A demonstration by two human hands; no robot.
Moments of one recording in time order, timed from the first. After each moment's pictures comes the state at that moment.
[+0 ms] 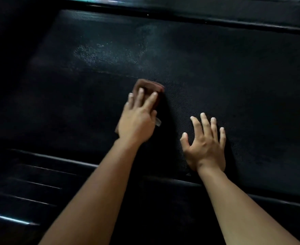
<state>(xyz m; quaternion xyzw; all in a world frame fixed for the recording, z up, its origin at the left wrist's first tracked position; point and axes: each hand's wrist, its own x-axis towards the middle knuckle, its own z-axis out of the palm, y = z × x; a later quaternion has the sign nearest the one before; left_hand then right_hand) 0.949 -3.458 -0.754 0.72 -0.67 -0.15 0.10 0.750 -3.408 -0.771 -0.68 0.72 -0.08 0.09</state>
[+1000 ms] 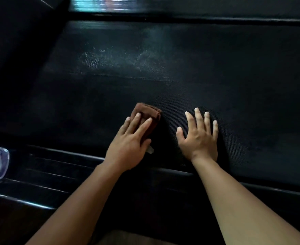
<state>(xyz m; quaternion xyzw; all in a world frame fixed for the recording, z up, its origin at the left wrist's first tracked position) 0.960 -3.370 -0.735 0.67 -0.71 -0.20 0.04 0.745 -3.406 -0.768 -0.69 0.71 -0.09 0.12</state>
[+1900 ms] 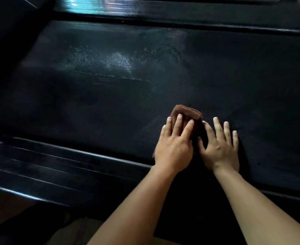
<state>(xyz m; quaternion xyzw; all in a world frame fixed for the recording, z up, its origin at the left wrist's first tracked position) 0.694 -3.377 -0.742 0.66 -0.72 -0.21 0.07 0.543 -3.386 -0.767 -0.70 0.71 -0.06 0.11</state>
